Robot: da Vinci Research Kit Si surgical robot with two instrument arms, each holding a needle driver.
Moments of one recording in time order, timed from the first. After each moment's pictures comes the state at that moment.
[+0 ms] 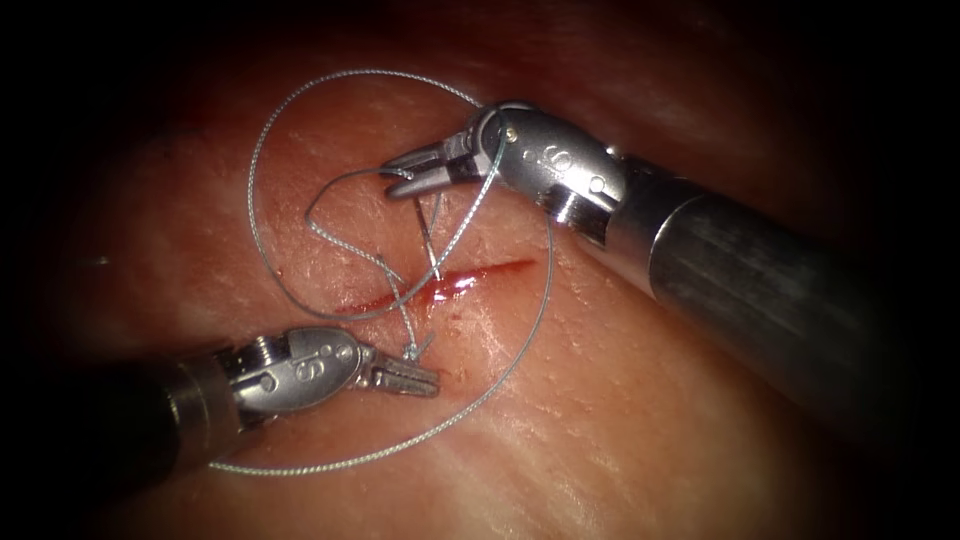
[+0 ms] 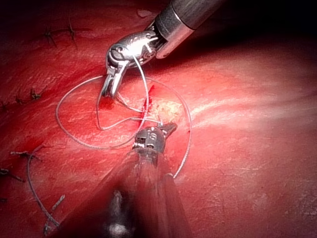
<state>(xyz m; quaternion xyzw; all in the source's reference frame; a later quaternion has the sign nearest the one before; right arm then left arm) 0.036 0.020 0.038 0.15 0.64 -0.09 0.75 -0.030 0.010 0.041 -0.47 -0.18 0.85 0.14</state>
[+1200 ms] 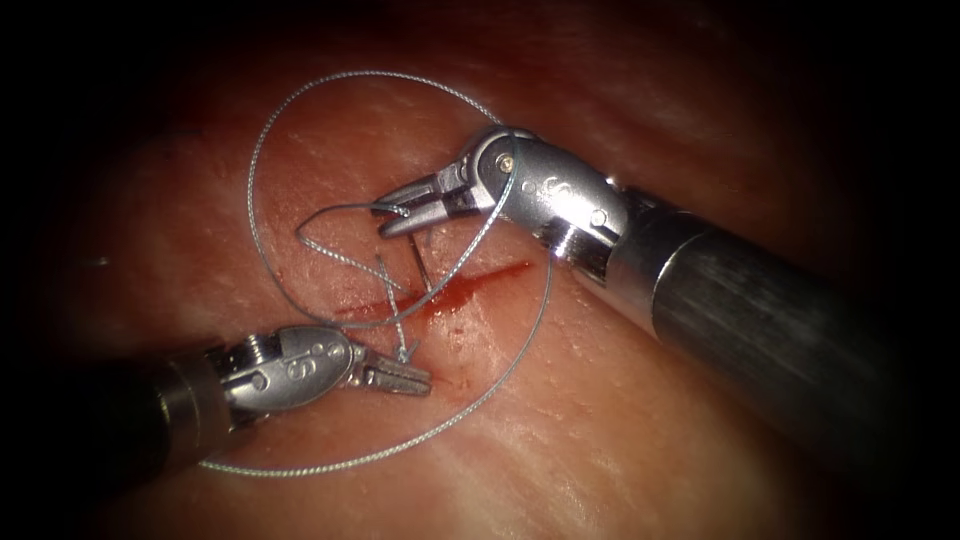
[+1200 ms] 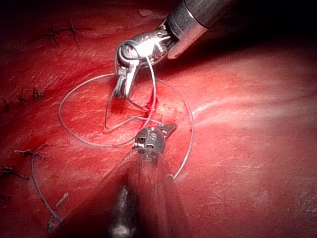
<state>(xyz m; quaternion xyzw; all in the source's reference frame) 0.036 0.017 0.036 0.24 0.63 -0.07 0.73 -0.029 0.010 0.041 -0.47 -0.19 0.85 0.14</state>
